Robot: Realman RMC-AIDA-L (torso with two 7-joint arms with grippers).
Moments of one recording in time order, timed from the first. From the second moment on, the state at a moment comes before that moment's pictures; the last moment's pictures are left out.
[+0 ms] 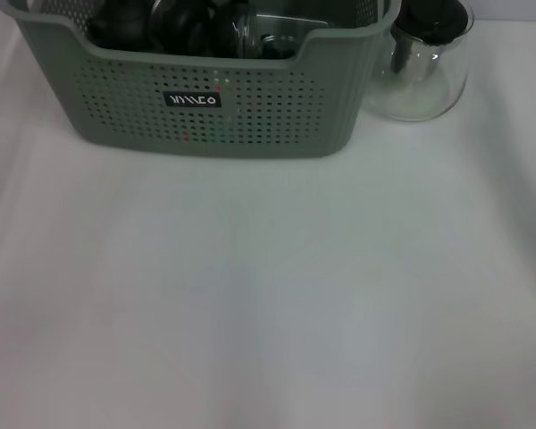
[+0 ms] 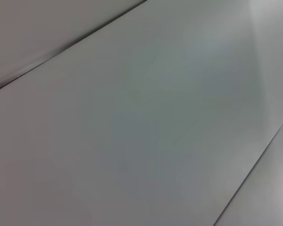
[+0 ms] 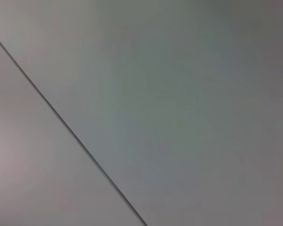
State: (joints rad) left arm -0.46 -2.09 -0.27 0.29 1.53 1.66 -1.36; right arm 0.48 2.09 0.06 -0.26 -1.46 -1.52 1.27
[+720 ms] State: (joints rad) left arm -0.46 -2.09 -0.27 0.29 1.53 1.66 -1.36; right arm 0.48 2.09 0.06 -0.26 -1.46 -1.52 1.27
